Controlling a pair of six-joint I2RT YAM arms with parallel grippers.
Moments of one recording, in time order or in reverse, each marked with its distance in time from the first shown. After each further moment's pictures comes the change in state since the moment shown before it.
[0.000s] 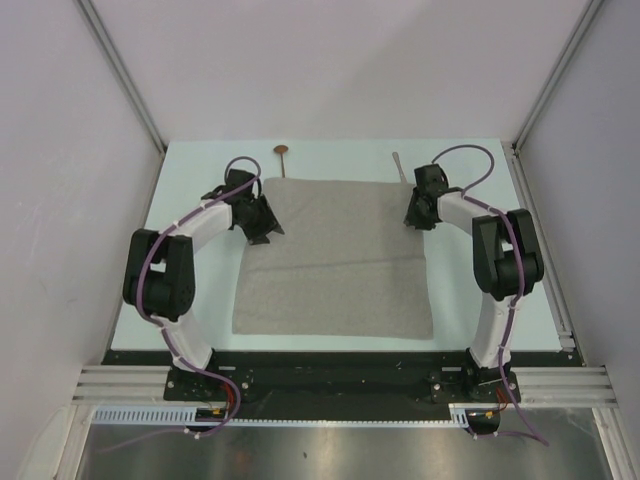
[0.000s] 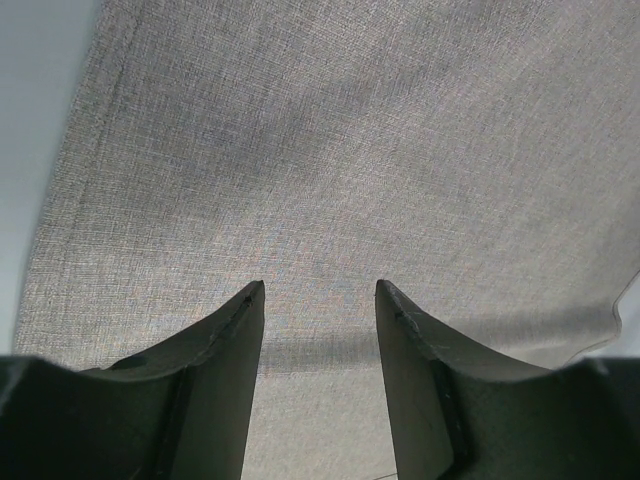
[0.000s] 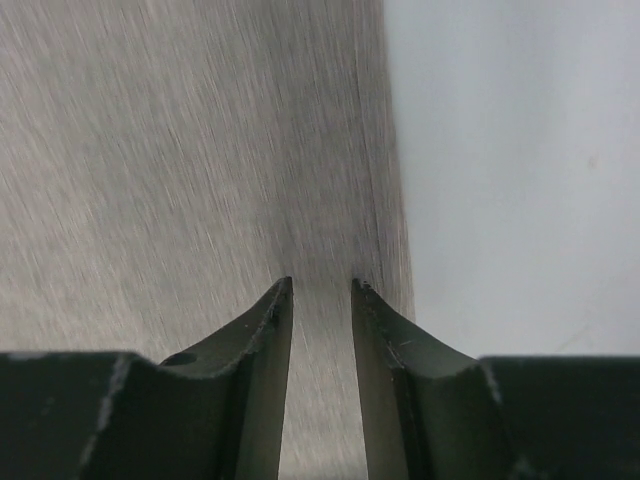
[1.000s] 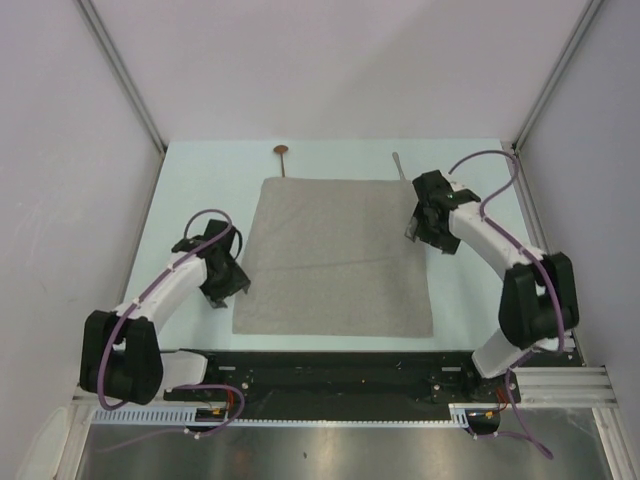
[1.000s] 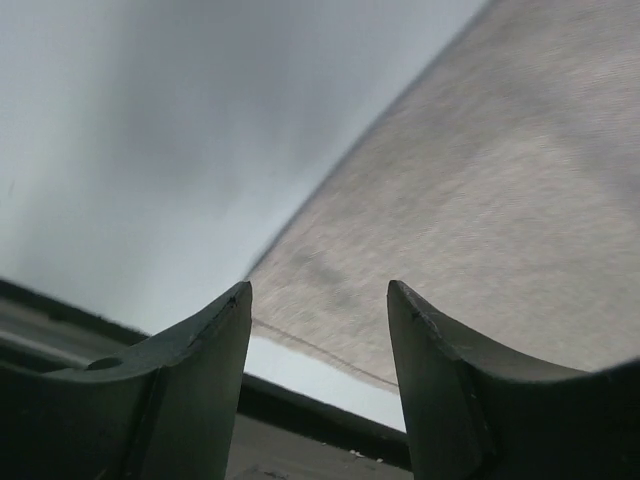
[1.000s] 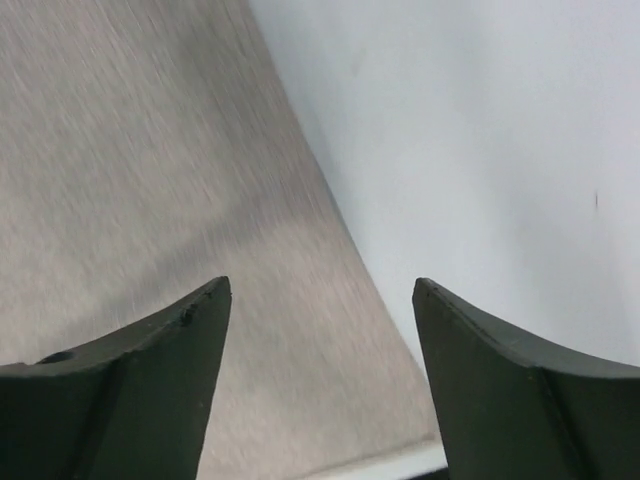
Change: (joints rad) left arm 0.001 -0.511 -0.408 -0.369 -0.314 -0.156; right arm 0.103 -0.318 -0.048 -0.459 0.221 0.206
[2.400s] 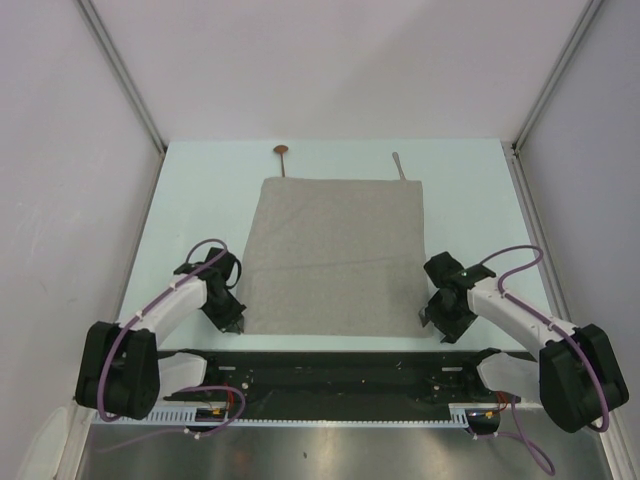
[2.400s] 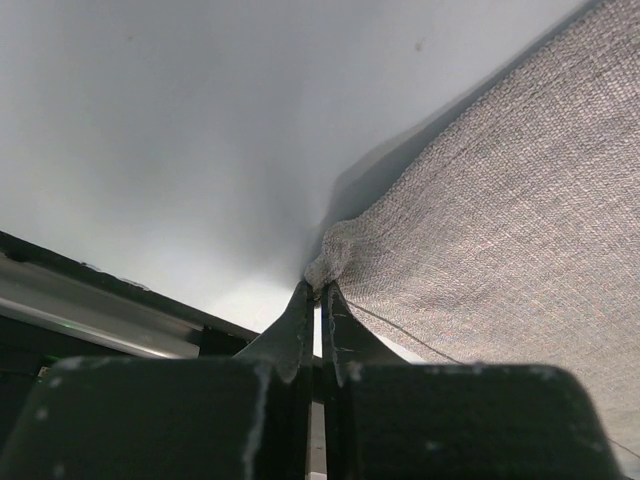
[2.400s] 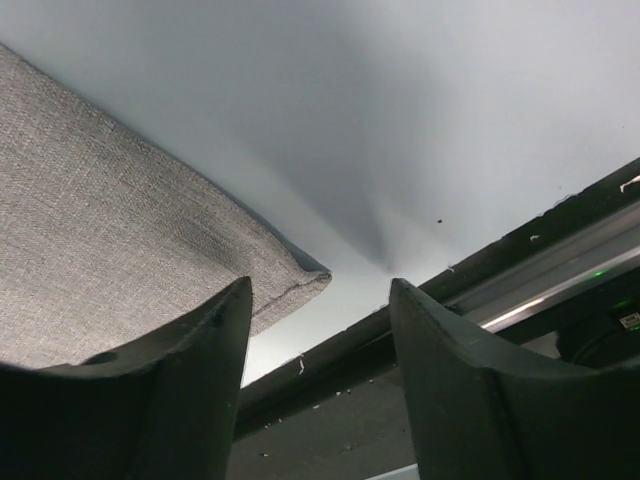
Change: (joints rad) left arm 0.002 -0.079 -0.241 -0.018 0.124 -0.113; right arm 0.117 -0.495 -0.662 -0.151 -0.197 0.512
